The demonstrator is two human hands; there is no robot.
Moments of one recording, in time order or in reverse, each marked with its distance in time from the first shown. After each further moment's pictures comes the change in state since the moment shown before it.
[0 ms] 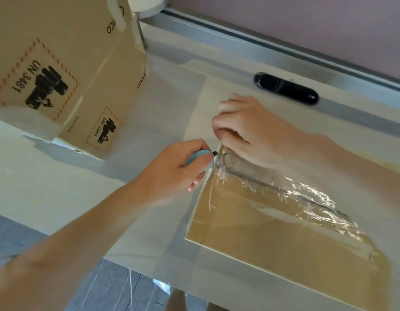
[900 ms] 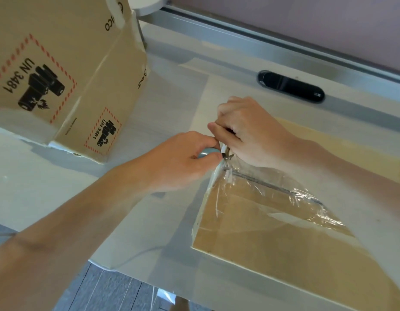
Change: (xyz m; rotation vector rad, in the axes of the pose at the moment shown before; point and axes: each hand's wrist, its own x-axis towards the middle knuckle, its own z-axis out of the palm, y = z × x) left_hand 0.021 0.016 -0.017 0.409 -0.116 0.098; right_hand 0.018 0.000 0.026 0.071 0.120 0.066
